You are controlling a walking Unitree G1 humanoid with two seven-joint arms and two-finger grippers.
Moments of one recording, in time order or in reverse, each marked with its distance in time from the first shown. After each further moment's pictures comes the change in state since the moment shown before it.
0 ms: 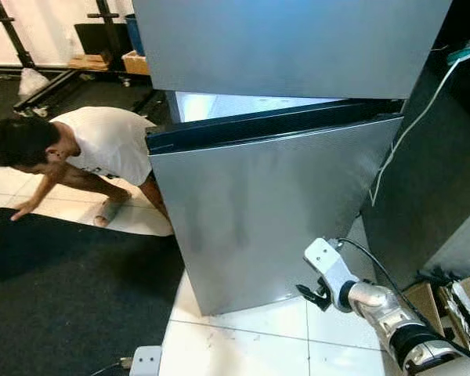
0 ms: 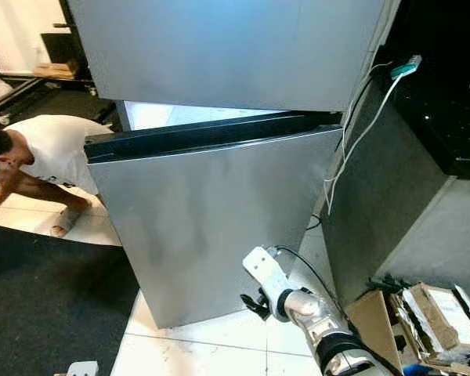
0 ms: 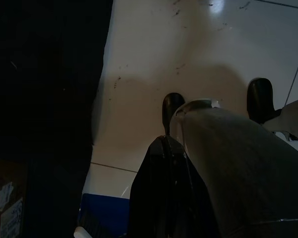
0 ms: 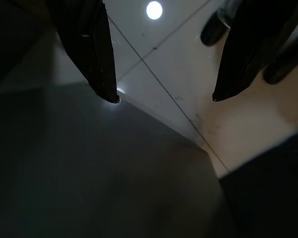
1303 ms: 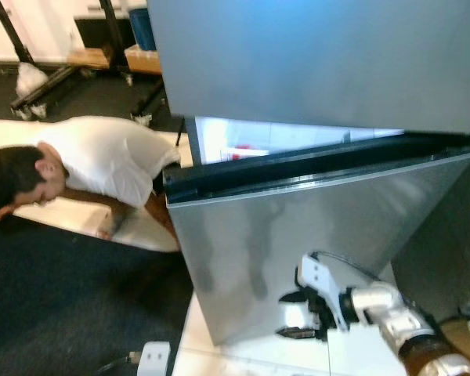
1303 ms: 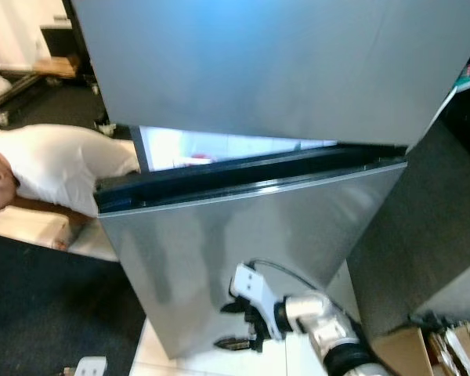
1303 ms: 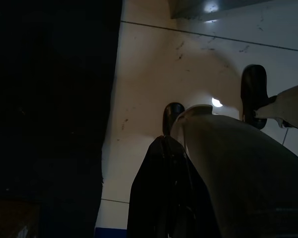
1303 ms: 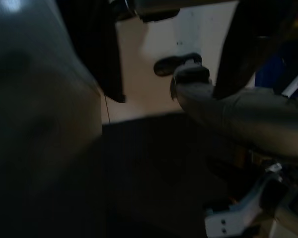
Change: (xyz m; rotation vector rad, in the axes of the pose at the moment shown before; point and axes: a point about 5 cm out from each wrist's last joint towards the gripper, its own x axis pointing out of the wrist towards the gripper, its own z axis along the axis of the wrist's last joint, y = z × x) left arm 0.002 -0.009 0.005 0.028 -0.018 -0.045; right arm -0.024 0.029 0.016 -0.058 -0.114 0.683
